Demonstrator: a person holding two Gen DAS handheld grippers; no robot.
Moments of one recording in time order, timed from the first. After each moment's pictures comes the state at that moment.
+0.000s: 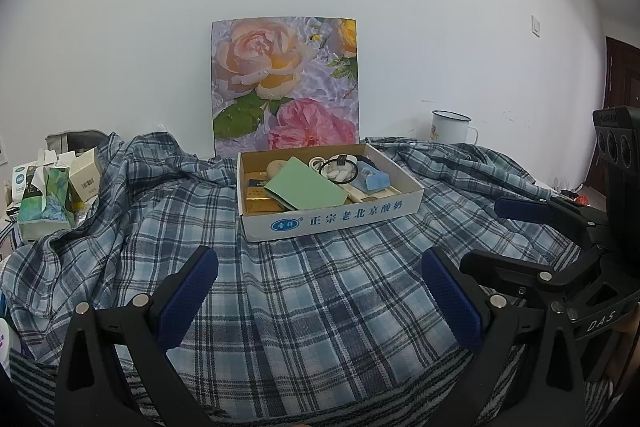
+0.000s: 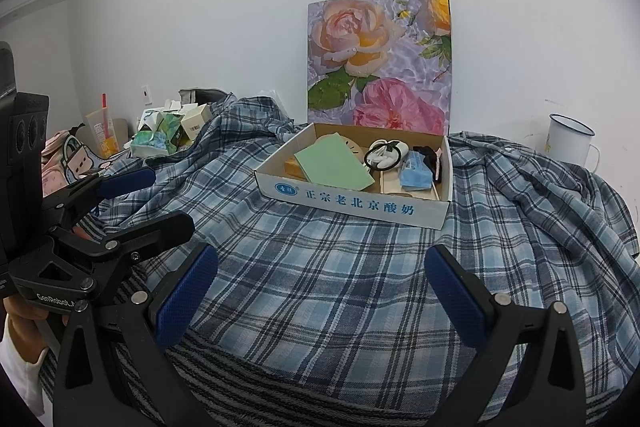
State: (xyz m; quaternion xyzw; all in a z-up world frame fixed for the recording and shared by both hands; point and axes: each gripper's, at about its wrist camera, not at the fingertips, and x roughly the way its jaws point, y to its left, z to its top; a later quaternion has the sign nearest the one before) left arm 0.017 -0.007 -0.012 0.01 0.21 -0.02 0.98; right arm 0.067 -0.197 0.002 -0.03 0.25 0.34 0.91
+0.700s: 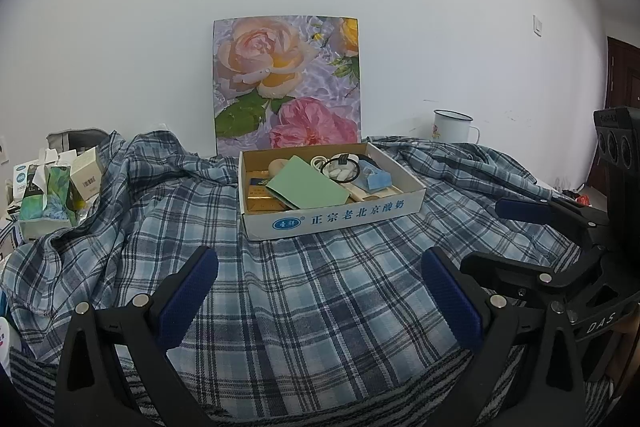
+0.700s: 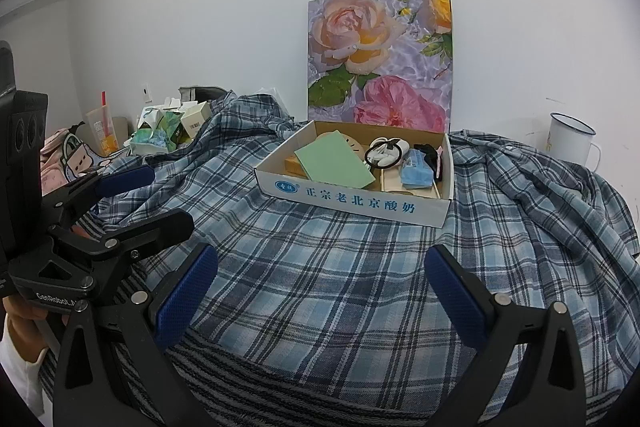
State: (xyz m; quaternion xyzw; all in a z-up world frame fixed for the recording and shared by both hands) left arm 0.017 -0.005 -0.012 0.01 0.21 -0.02 0.98; right arm 0.069 -0.196 0.003 -0.04 0.26 0.34 0.91
